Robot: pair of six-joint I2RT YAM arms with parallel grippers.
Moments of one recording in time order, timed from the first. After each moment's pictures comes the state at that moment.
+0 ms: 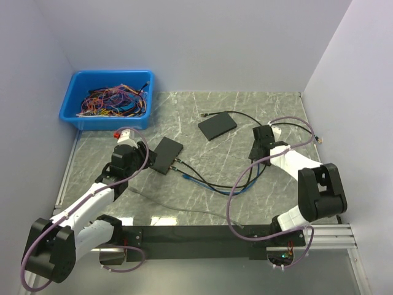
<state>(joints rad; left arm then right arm) -0.33 1.00 0.44 0.12 -0.02 -0.62 0.22 1.48 0.80 -0.35 0.33 0.55</state>
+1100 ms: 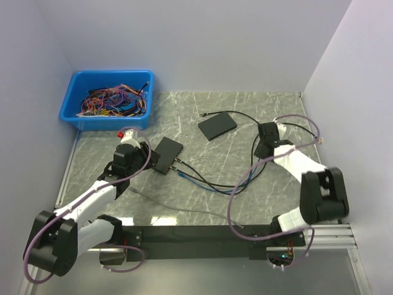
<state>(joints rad) -0.33 1.04 0.42 0.16 0.04 -0.63 0.16 1.51 0.84 -0.37 0.30 0.56</state>
